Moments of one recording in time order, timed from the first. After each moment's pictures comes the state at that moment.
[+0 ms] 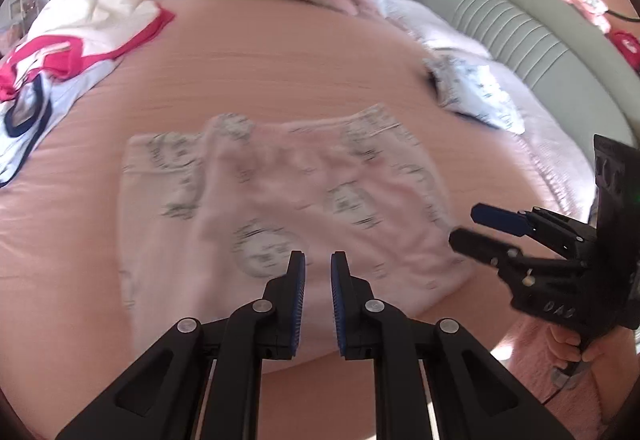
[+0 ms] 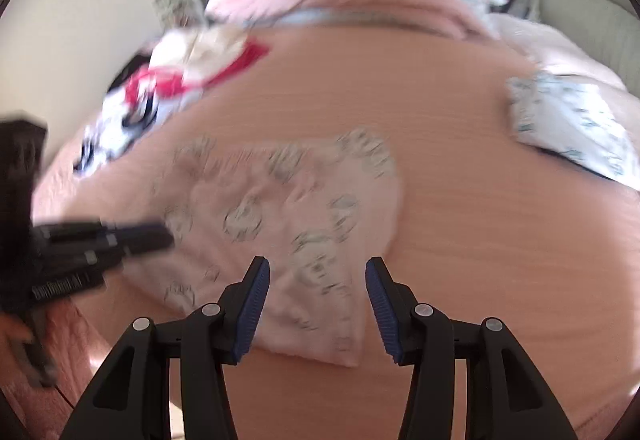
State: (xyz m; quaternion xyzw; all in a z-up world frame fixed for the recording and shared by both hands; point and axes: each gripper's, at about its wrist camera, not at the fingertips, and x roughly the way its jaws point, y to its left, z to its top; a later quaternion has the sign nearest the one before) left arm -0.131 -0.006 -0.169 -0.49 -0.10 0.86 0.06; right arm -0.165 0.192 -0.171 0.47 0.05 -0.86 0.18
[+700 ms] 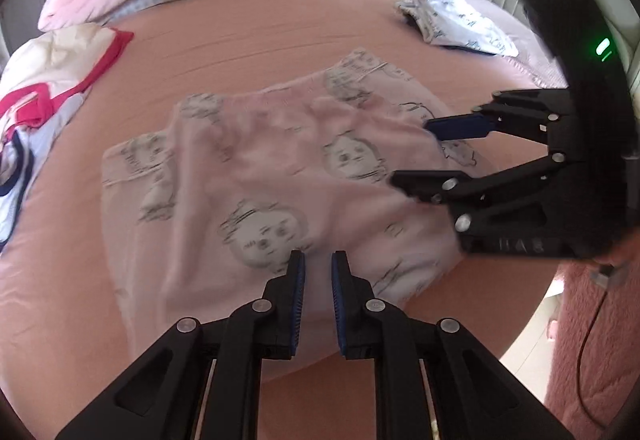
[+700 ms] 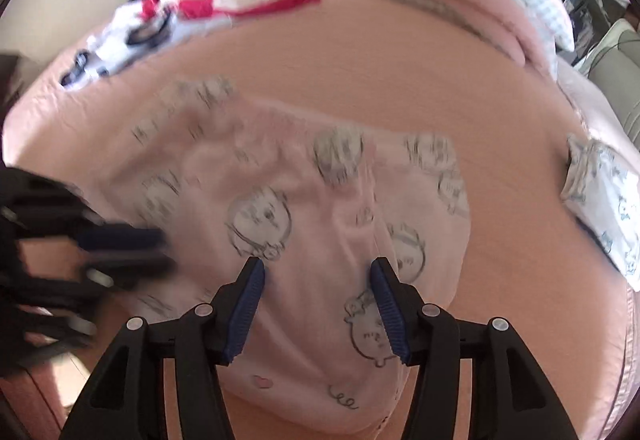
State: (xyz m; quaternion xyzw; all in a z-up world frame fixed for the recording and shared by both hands) left arm -0.124 0.003 -0.192 -0.51 0.02 0.85 0.08; right arm -0.201 0.137 -0.190 0.48 0.17 -0.84 0.21
